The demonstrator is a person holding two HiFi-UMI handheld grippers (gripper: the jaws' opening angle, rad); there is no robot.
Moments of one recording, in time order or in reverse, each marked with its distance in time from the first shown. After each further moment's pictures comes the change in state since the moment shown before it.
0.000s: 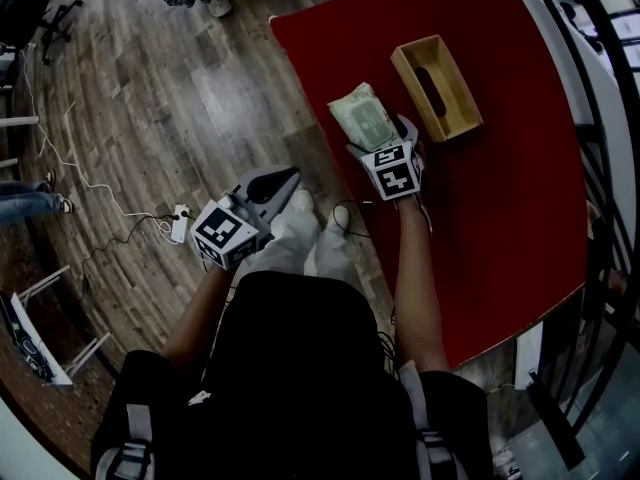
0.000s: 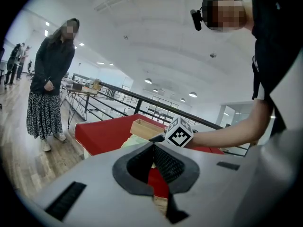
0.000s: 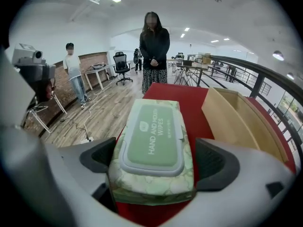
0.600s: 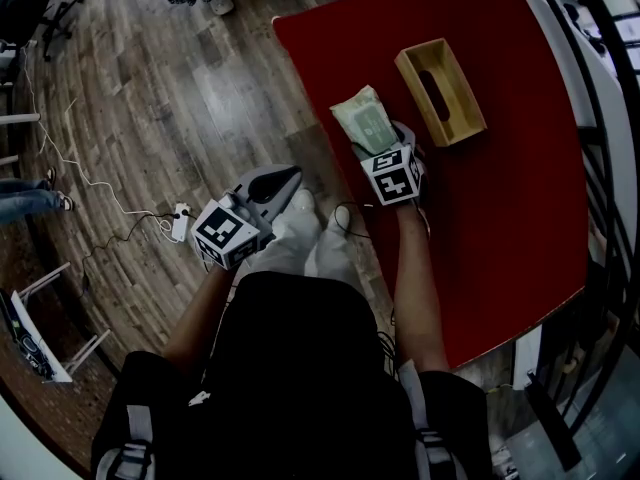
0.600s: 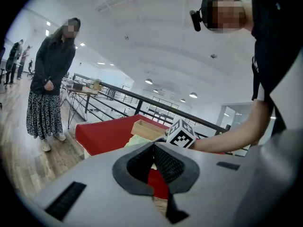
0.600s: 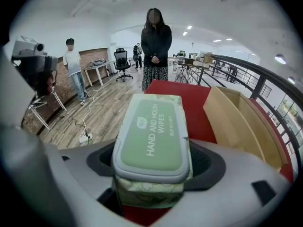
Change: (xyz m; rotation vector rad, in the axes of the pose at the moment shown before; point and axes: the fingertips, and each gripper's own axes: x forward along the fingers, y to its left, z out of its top) left arm 0.003 0.009 0.005 -0.007 -0.008 0.002; right arm 0.005 0.002 -0.002 -0.027 0.039 -0.011
